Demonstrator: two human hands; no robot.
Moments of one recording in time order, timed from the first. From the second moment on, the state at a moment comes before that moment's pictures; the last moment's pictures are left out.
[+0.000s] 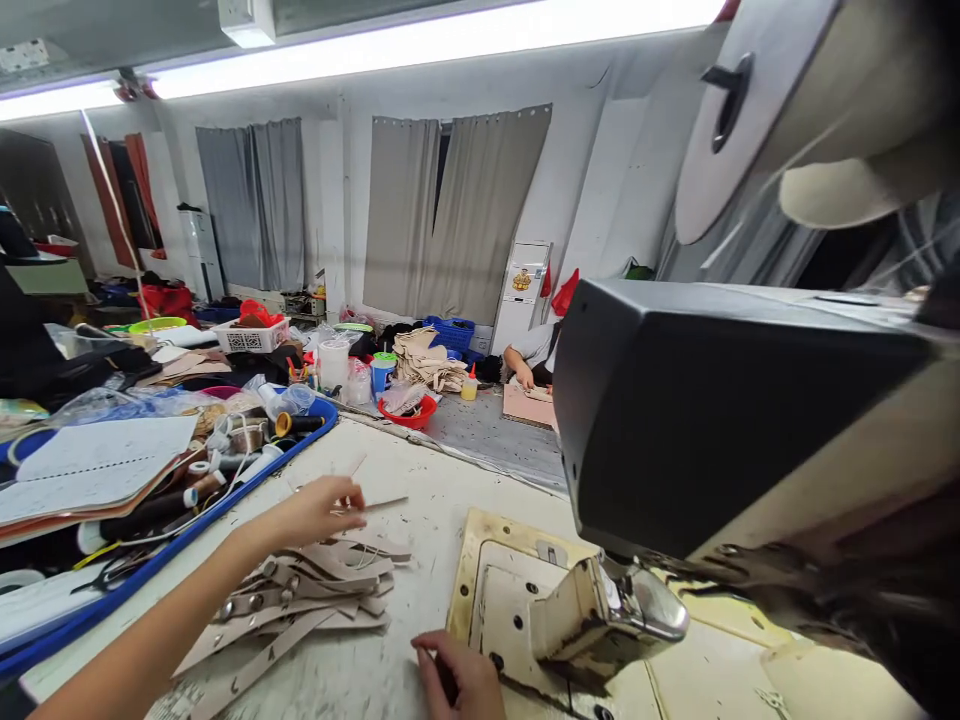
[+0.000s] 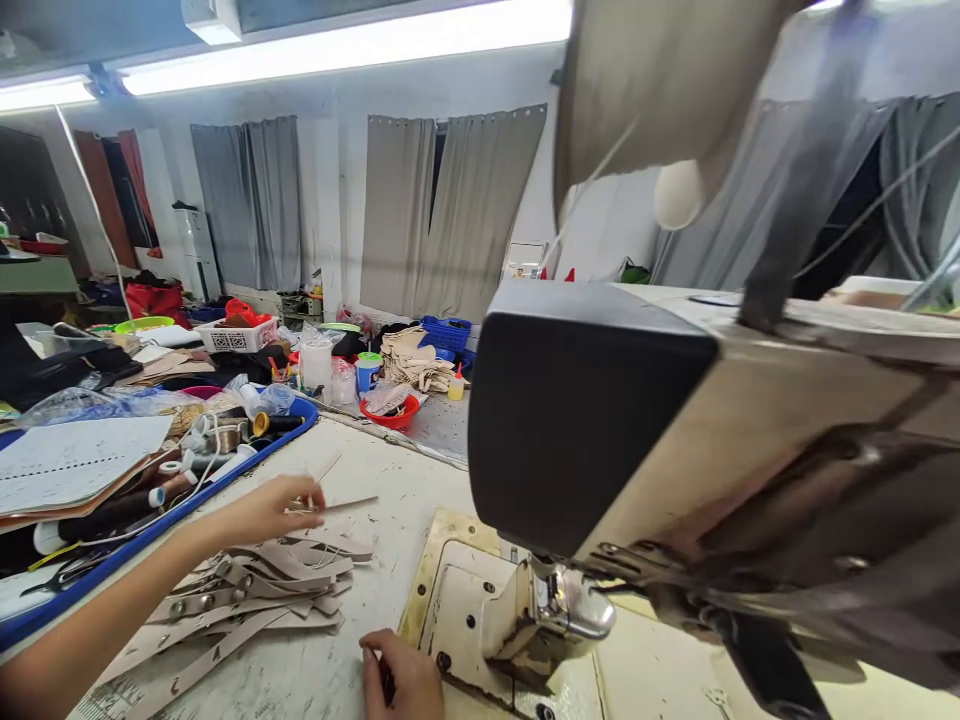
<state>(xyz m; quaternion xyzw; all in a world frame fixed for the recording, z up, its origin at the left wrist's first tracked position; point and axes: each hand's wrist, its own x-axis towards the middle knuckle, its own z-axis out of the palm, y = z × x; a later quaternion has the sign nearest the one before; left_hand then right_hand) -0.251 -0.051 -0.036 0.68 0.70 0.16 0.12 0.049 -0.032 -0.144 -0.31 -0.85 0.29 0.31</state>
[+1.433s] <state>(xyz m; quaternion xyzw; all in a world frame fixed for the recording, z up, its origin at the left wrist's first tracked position) -0.264 -0.110 -0.026 0.66 0.71 0.20 0.12 0.041 -0.025 -0.040 -0.26 -0.80 0.49 0.22</state>
